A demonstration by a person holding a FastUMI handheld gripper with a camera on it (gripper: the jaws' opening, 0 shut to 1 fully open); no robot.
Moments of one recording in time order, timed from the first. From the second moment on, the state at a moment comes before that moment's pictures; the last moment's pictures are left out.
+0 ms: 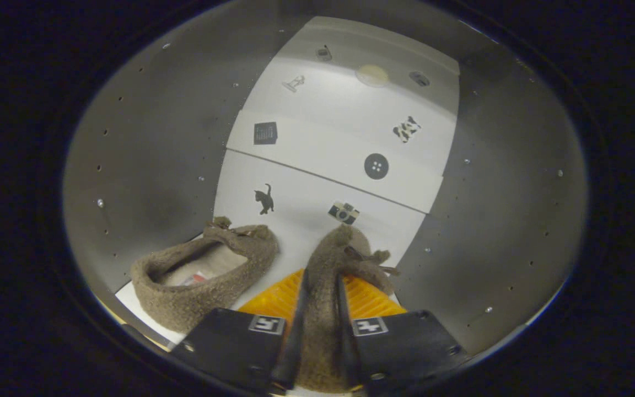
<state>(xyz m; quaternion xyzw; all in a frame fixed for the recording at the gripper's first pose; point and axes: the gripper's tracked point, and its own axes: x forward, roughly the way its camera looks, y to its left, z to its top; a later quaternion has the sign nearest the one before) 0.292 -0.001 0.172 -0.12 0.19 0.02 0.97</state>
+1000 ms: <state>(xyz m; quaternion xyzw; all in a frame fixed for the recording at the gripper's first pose) -0.059 0.013 0.247 -0.02 0.09 0.10 0.99</state>
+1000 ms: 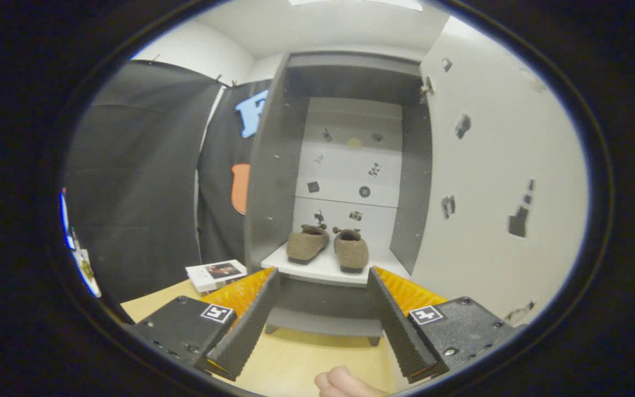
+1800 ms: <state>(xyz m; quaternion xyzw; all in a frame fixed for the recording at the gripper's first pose) -0.226 -0.103 0.277 0.00 -0.03 0.04 1.00</state>
